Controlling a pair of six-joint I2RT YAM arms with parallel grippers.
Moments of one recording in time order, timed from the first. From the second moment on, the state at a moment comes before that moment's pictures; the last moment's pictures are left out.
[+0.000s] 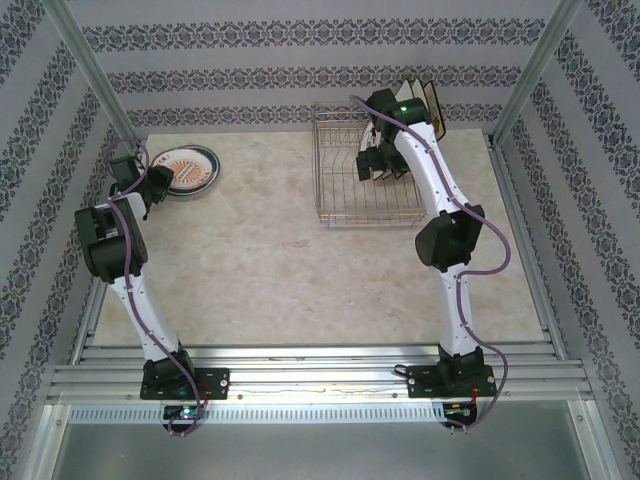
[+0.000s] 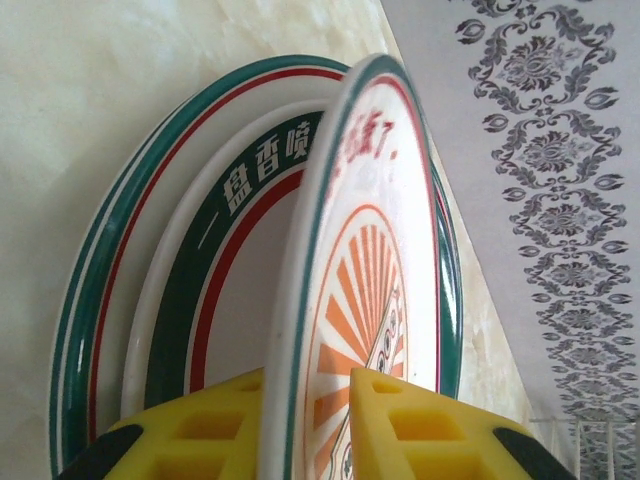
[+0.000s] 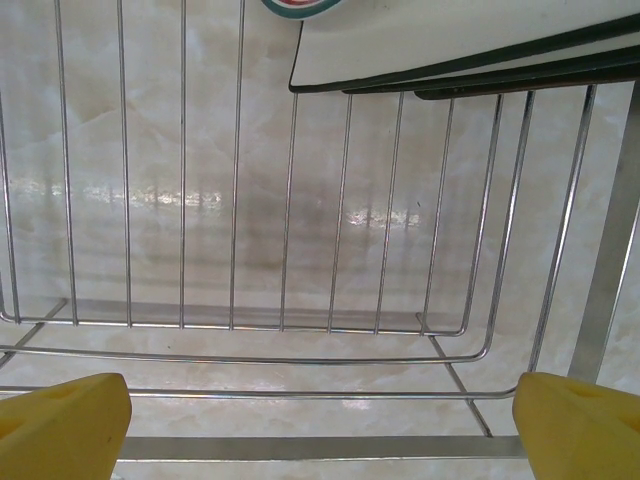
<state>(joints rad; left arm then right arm) 0.41 2.19 1.44 0.14 0.44 -0.86 0.30 2.33 2.58 -1.58 0.14 0.20</state>
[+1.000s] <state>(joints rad) 0.35 2.09 1.66 -0.53 0.11 -0.45 0.30 2.33 2.56 -1.59 0.13 0.20</state>
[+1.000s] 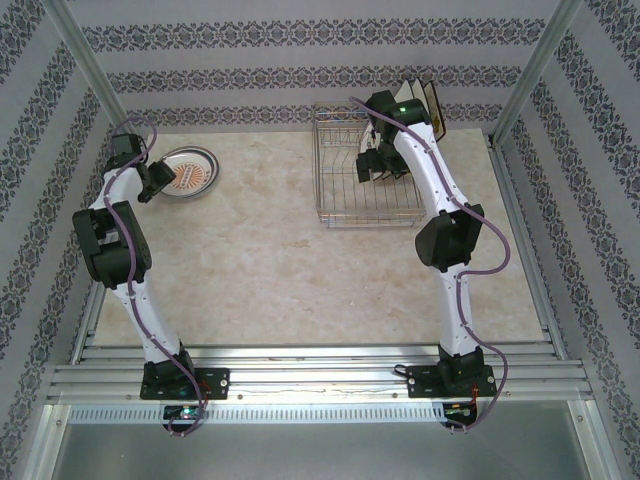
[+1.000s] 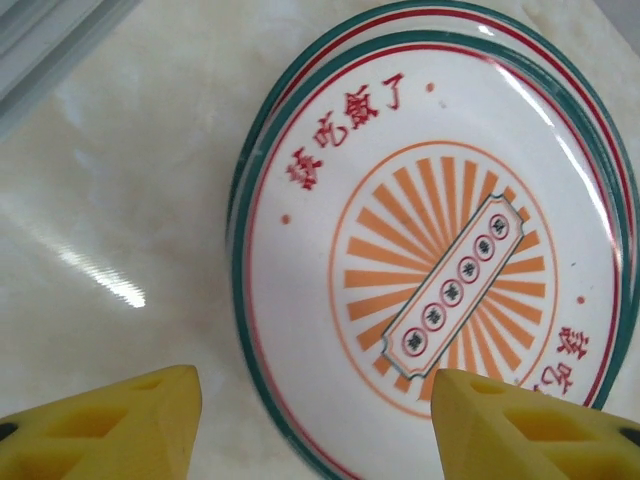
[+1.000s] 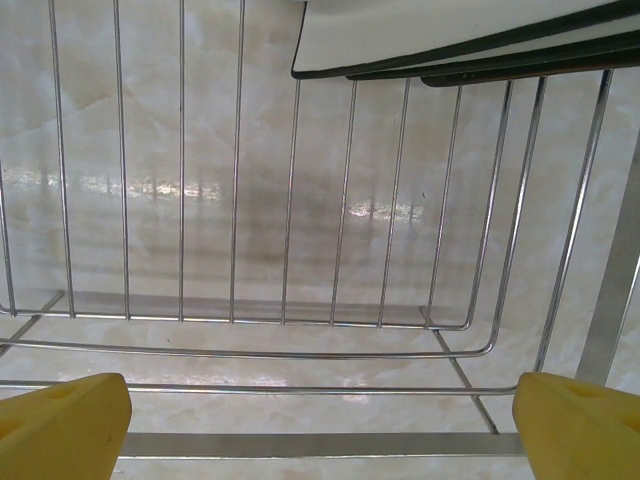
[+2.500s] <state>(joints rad) -0.08 2.33 2.52 -1.53 -0.09 -0.18 0.27 2.56 2.75 -1.04 0.37 0.25</state>
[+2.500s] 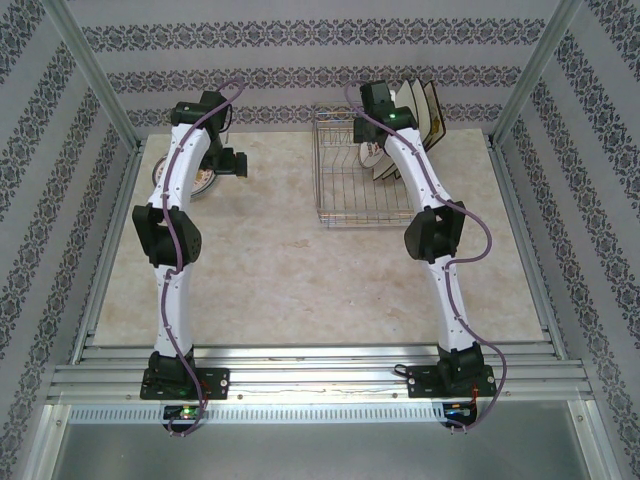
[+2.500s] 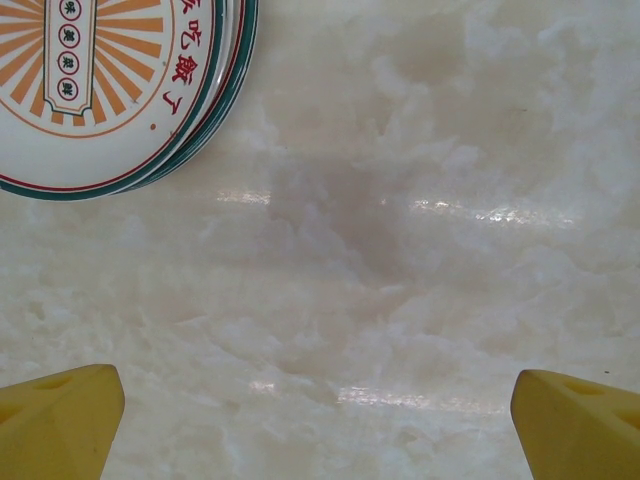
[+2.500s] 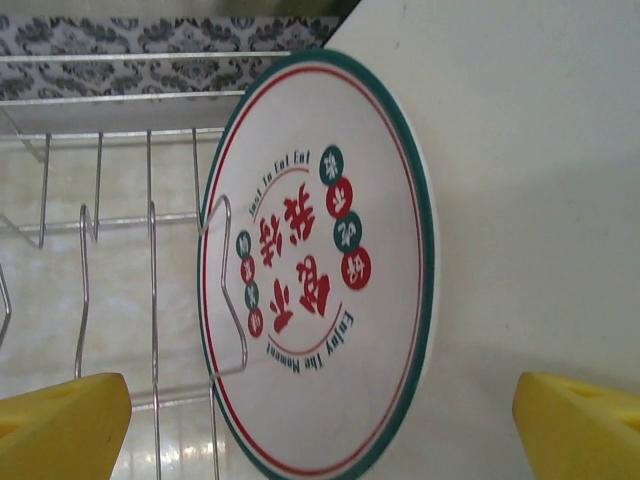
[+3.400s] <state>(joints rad) -0.05 2.35 2.55 -1.54 -0.08 -0.16 0.26 2.68 2.79 -0.90 0.27 0.34</state>
